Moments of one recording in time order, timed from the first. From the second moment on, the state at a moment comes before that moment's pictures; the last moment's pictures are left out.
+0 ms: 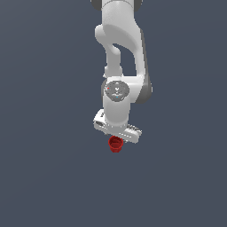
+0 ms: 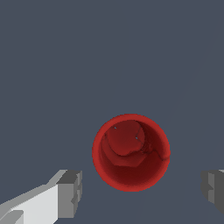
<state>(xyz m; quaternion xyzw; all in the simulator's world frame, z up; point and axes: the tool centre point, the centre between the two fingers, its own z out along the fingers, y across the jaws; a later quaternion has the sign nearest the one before) 0.050 0.012 0.110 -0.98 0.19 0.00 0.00</state>
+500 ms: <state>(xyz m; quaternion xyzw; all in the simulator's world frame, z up) 0.057 0.012 0.098 -0.97 0.23 0.00 0.00</state>
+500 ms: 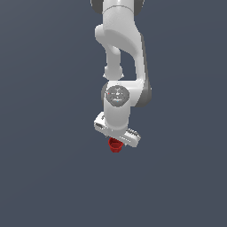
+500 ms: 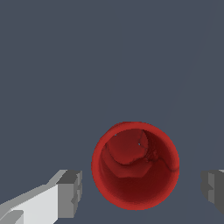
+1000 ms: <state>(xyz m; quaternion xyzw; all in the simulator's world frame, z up) 0.057 0.012 0.070 -0.97 0.23 0.00 0.00</state>
